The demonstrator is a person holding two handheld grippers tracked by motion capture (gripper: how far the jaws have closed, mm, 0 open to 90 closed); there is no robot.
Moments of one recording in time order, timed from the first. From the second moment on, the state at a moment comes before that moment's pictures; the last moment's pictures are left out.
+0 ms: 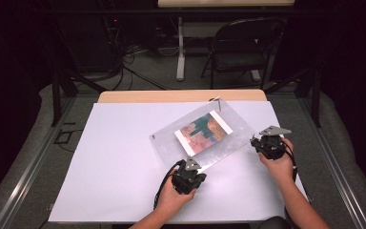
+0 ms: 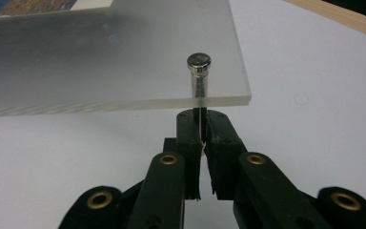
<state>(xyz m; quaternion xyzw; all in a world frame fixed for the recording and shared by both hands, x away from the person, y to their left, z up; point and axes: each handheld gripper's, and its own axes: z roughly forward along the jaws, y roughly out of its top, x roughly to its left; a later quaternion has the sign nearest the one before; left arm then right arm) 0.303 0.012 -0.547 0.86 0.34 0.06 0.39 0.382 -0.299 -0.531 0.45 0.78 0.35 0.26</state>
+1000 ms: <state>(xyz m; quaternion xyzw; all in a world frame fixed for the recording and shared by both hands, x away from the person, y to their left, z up) 0.310 0.026 -0.541 0.85 0.36 0.08 0.38 0.369 -0.289 -0.520 0.44 0.78 0.36 0.26</state>
